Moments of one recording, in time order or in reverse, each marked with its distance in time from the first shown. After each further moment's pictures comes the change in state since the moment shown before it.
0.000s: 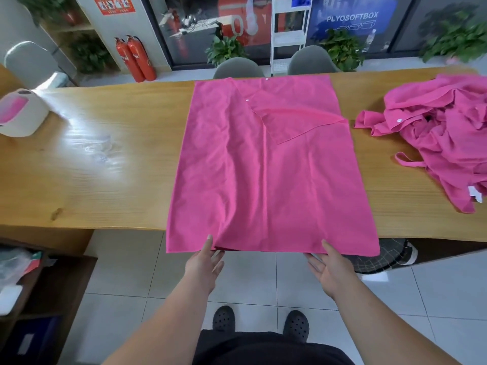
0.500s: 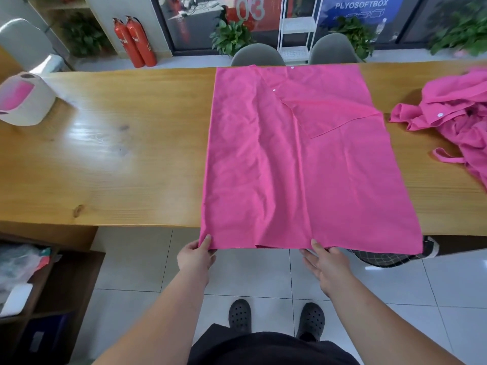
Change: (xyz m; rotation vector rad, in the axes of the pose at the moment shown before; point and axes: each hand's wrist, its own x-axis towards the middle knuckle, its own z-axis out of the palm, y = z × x) left_hand 0.060 0.085 -0.090 0.150 0.098 0.175; right_hand -0.026 0.083 0.105 -0.153 0.057 -0.083
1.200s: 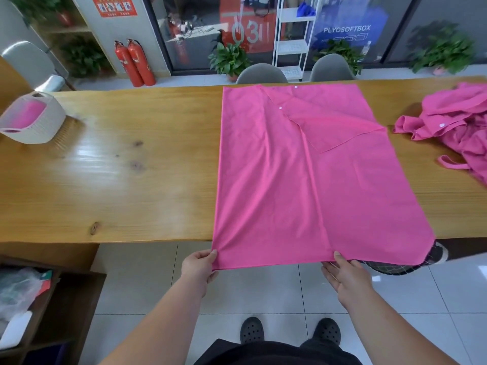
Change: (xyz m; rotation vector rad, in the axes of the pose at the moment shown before) left_hand 0.070 0.026 -0.056 0.295 -0.169 -0.027; right_hand -0.015 0.029 0.027 0.173 0.147 -0.059
